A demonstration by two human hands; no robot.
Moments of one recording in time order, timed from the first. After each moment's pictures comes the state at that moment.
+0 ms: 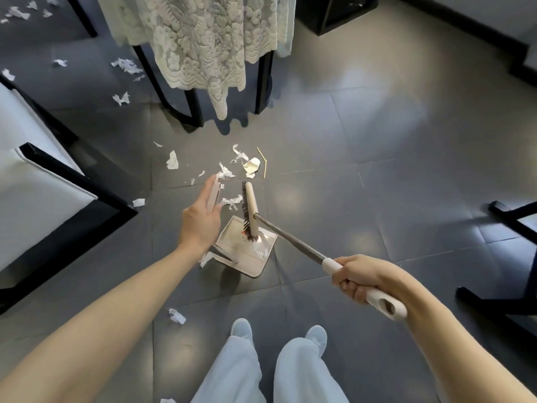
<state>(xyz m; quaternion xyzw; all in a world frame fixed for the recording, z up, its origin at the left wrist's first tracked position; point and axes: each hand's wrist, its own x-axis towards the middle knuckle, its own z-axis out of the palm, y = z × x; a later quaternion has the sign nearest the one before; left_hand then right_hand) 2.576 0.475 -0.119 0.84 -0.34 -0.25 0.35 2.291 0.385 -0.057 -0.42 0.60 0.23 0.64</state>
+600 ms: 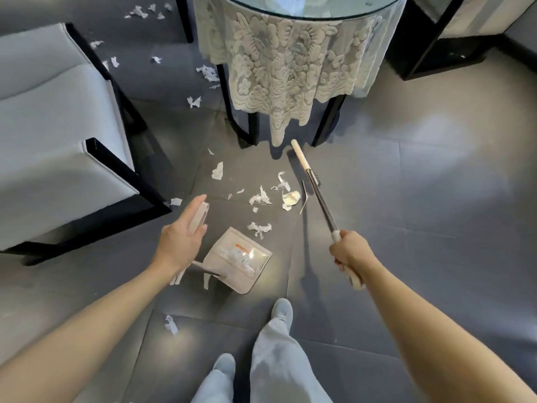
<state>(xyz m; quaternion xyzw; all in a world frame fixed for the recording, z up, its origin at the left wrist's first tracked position) 2.649 0.446 -0.115 0.89 -0.22 -0.21 0.34 2.432 0.193 -0.132 -0.69 0.57 0.17 0.42</state>
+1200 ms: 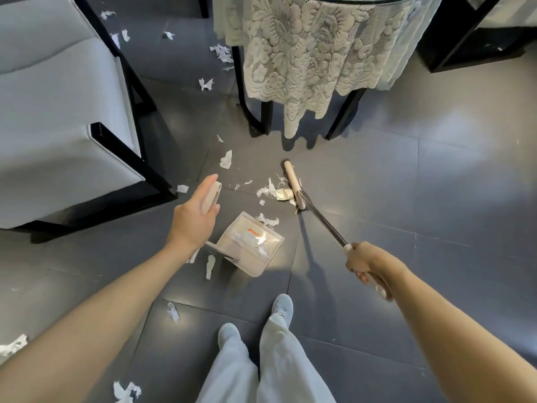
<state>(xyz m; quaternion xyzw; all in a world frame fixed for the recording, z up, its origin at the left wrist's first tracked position) 2.677 0.405 -0.125 0.90 -0.20 -0.19 0.35 2.453 0.160 -0.130 -0.71 0.47 0.42 0.30</state>
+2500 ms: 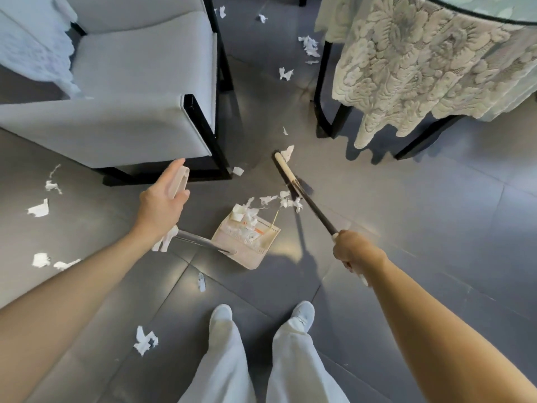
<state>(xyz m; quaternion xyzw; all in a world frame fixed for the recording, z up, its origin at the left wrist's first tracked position) 2.746 0.553 -0.101 0.92 -0.03 -0.12 0.37 2.592 0.242 -0.128 -0.82 0.31 0.44 0.22</state>
